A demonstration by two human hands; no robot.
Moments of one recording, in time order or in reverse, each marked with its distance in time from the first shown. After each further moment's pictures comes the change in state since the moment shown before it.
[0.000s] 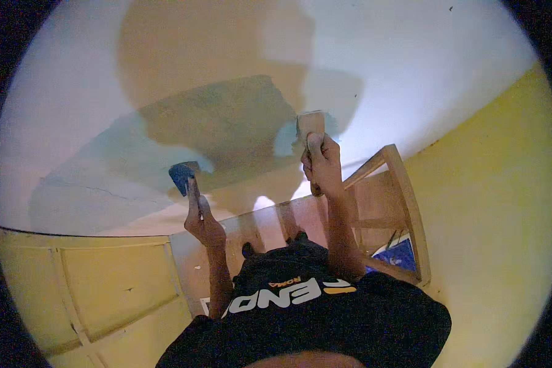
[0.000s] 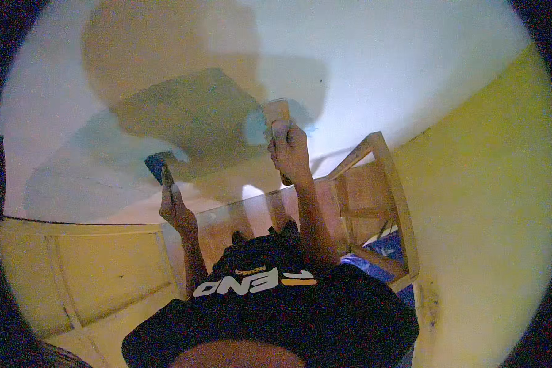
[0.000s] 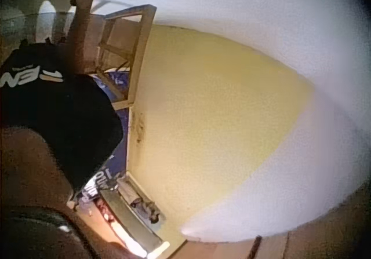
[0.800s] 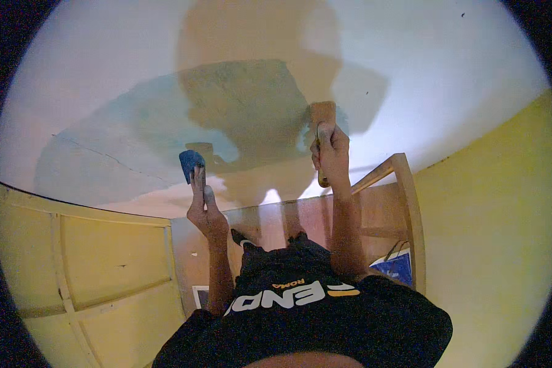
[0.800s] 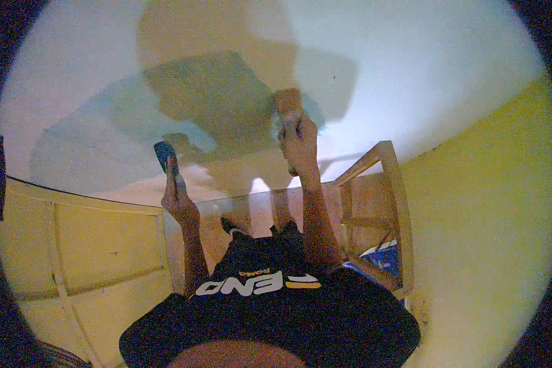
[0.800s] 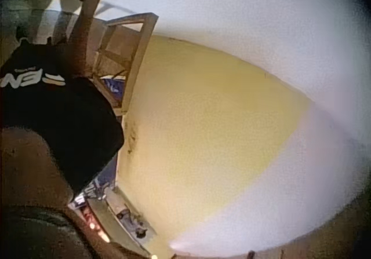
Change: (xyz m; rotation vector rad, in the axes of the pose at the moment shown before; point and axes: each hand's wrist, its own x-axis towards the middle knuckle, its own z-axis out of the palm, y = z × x) left_hand -0.016 0.041 -0.002 -0.050 -0.036 -0.085; right_hand 0.014 0.010 -0.012 -0.055 -0.007 -0.040
